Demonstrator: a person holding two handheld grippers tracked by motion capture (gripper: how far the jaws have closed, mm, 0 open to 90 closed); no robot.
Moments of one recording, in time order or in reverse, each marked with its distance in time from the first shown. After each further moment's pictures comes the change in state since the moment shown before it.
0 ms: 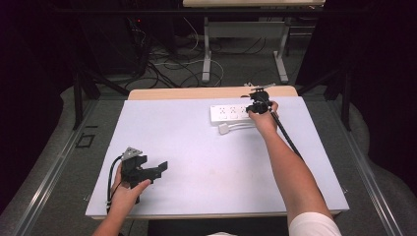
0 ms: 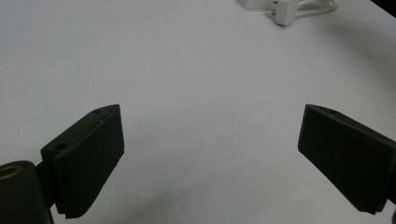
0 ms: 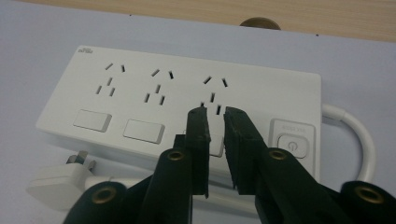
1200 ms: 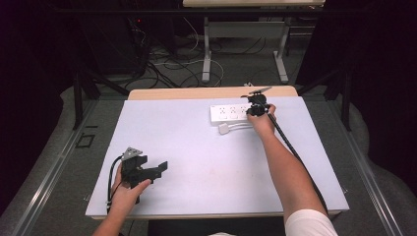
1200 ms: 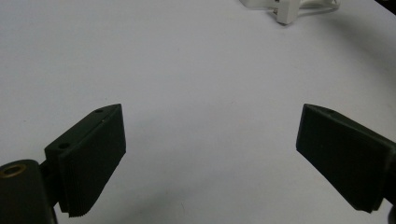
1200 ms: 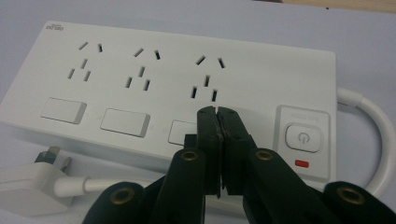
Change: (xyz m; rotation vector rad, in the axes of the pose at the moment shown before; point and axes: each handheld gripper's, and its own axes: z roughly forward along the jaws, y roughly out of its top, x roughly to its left) left arm 0.000 0.000 0.001 0.006 0.004 0.000; right arm -0.001 -0.007 0.019 0.055 -0.029 0.015
